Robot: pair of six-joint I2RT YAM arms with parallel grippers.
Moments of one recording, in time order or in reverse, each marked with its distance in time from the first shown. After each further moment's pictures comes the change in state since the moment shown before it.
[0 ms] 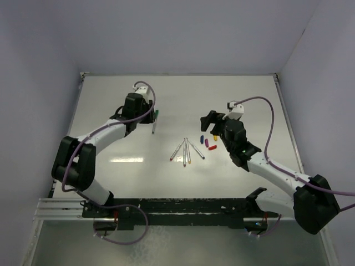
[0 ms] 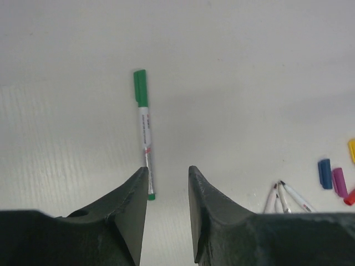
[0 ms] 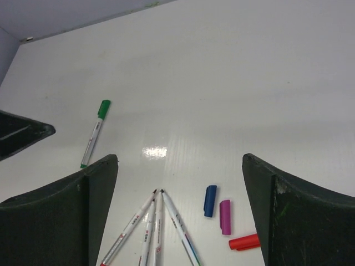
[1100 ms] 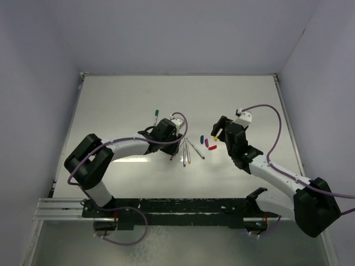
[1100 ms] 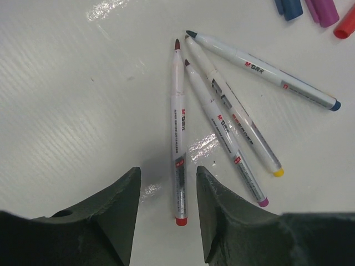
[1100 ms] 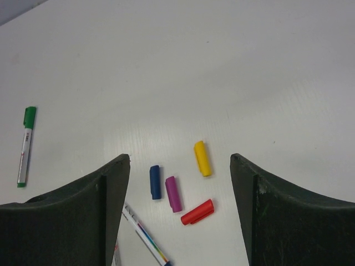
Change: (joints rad) left arm -0.401 0.022 -0.110 -0.101 -0.024 0.042; right arm -0.034 -0.028 -0.058 -0.177 0.200 0.140
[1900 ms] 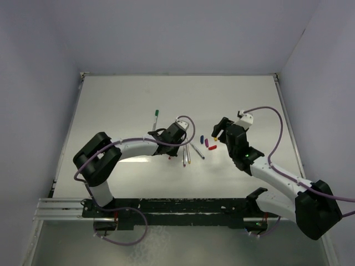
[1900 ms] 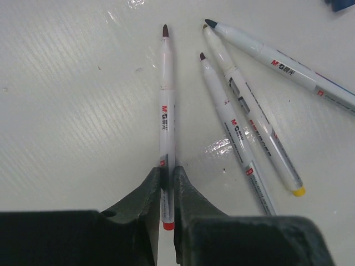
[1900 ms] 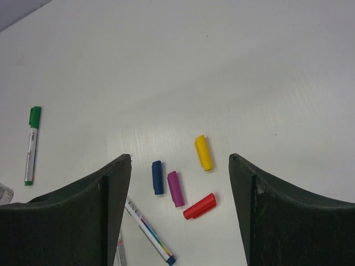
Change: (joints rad) left arm -0.102 0.093 0.090 -0.140 -0.203 -0.057; right arm 0.000 -0.025 -0.021 -0.007 -0.004 0.038
